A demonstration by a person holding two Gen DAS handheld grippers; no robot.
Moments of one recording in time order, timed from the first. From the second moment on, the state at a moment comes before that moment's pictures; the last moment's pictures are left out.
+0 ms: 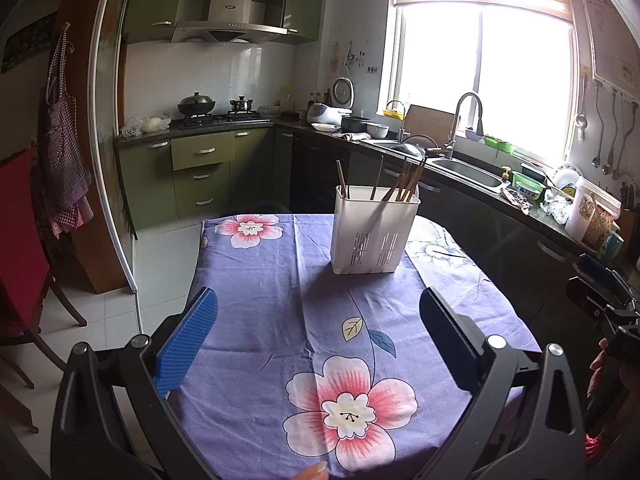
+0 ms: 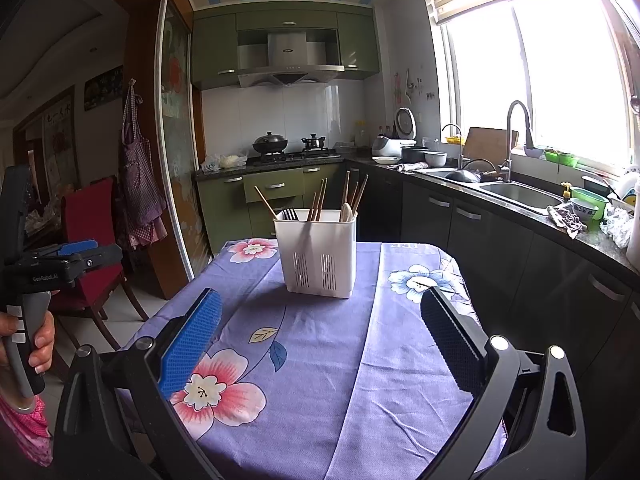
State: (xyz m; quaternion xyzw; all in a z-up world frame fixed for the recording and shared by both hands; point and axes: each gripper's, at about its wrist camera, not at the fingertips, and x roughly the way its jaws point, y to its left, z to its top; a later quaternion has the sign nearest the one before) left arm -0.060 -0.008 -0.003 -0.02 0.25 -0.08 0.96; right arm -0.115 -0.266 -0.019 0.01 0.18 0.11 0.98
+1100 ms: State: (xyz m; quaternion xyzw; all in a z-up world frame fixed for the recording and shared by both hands) left arm -0.055 -0.010 -0.012 -0.01 0.27 -0.08 0.96; right arm -0.110 -0.261 -0.023 0.02 0.19 0.12 0.97
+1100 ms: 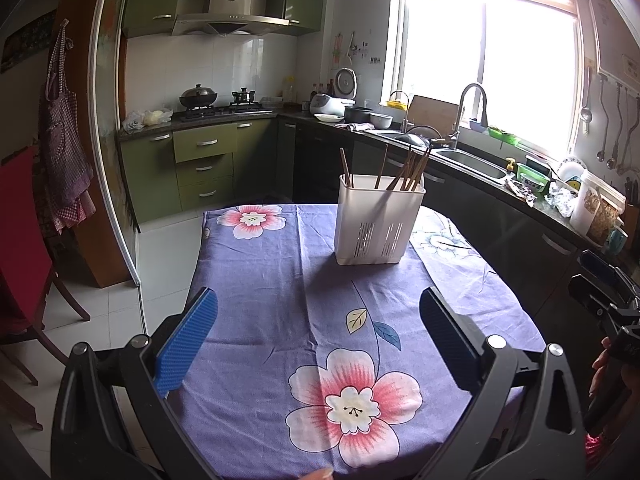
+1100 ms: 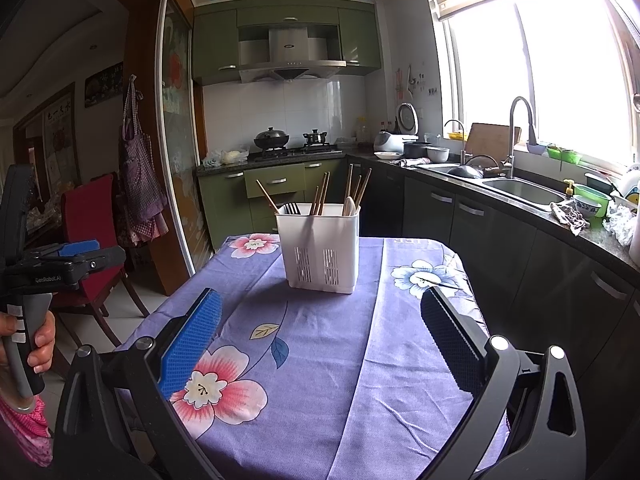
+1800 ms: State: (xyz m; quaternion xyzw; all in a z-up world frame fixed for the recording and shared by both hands) left arm -0.052 -0.013 -0.012 0.00 0.27 -0.06 0.96; right arm -0.106 -0.259 -0.030 0.02 0.20 0.12 0.97
